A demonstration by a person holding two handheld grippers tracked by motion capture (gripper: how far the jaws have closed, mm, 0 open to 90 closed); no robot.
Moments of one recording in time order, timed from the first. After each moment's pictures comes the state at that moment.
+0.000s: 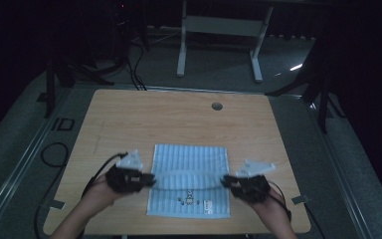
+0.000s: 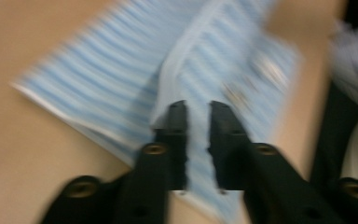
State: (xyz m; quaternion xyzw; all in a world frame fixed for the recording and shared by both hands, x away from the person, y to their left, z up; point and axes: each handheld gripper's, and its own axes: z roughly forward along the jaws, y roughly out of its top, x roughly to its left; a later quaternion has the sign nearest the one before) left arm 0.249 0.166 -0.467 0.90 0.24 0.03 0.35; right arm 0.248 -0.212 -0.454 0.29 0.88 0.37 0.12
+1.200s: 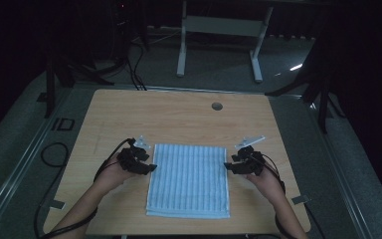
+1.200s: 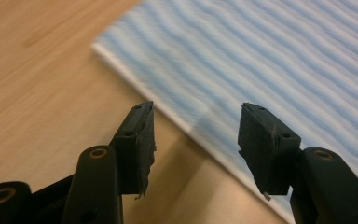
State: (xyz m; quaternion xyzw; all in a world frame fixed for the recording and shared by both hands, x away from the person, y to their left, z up) left arm 0.357 0.166 -0.512 0.88 0.36 0.08 0.29; right arm 0.364 -0.226 -0.497 0.35 0.88 0.30 0.11
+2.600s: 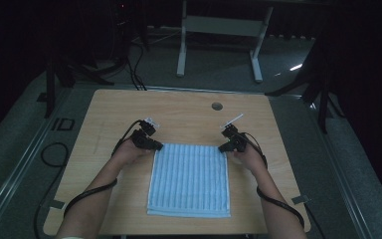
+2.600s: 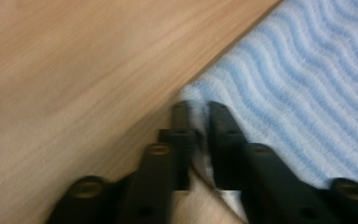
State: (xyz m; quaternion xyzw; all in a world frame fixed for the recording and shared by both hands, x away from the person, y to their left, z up) left arm 0.445 0.149 -0.533 0.87 0.39 0.03 0.31; right arm 0.458 -0.192 -0.522 0.41 0.89 0.20 0.05
